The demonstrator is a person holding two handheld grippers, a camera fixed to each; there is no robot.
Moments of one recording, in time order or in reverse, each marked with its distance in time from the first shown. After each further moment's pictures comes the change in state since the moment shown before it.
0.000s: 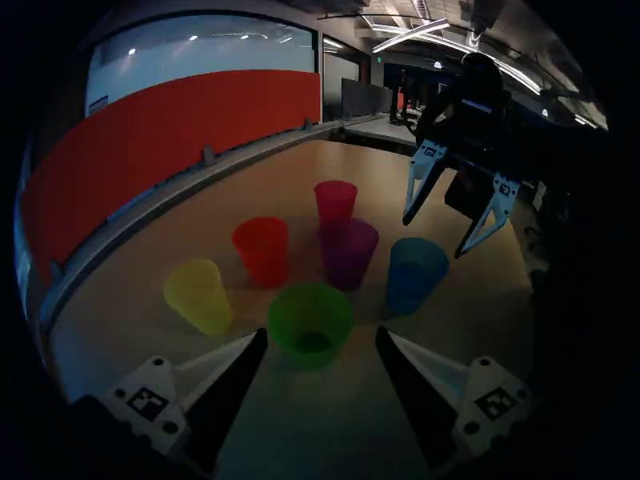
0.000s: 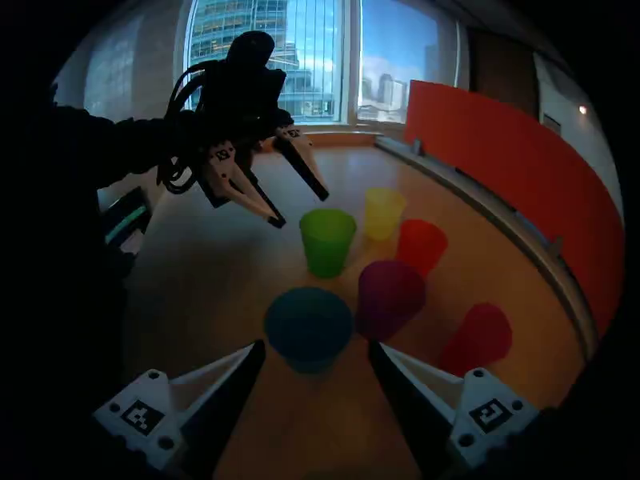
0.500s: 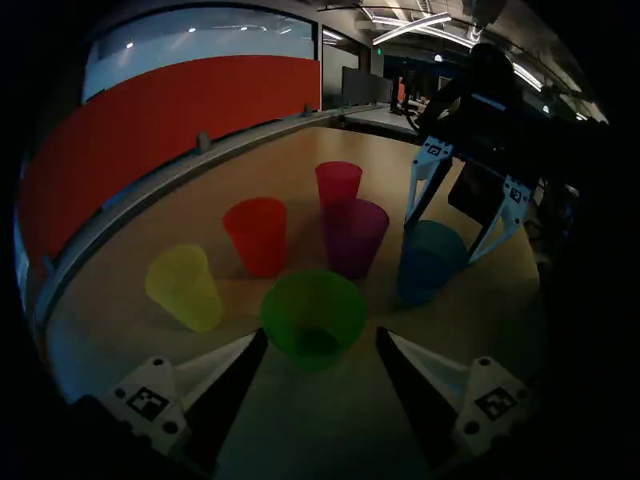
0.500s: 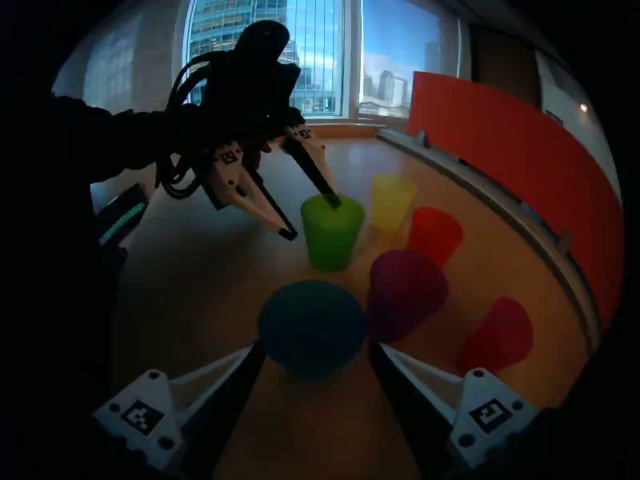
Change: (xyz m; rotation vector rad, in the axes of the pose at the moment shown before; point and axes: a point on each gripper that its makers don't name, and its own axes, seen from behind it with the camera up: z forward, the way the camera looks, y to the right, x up) left arm -0.017 -0.004 0.031 -0.009 -0.037 0.001; right arm -0.008 -0.005 0.030 0.010 -0.008 0.007
